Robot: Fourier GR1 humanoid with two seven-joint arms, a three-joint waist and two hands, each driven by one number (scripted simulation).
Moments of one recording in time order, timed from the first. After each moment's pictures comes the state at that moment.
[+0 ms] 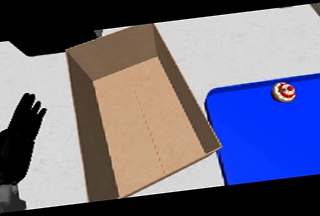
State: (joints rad) left arm -0.02 0.34 0.02 -1.60 0.32 0.09 0.17; right arm -0.18 -0.59 -0.28 -1.34 -0.33 0.23 -0.54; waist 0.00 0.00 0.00
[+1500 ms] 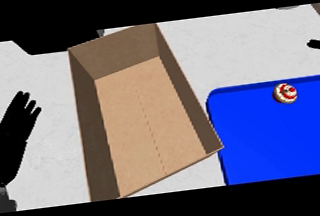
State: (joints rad) left arm -0.03 0.35 0.08 -1.63 0.33 0.02 0.24; right arm -0.25 -0.88 0.04 -1.55 0.28 0.50 0.09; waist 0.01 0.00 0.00
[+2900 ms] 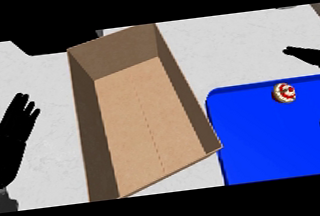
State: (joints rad) left arm -0.03 0.27 0.16 -1.64 0.26 -0.06 0.26; right arm -0.30 -0.65 -0.02 -1.50 0.62 0.60 0.03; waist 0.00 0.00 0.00
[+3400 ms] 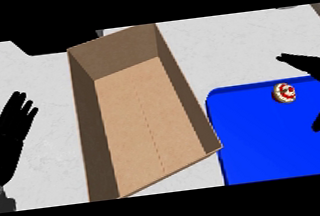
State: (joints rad) left arm -0.04 0.25 0.18 -1.67 0.25 -0.07 0.30; right arm -0.30 -0.58 -0.01 -1.48 0.74 0.61 0.04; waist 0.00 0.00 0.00
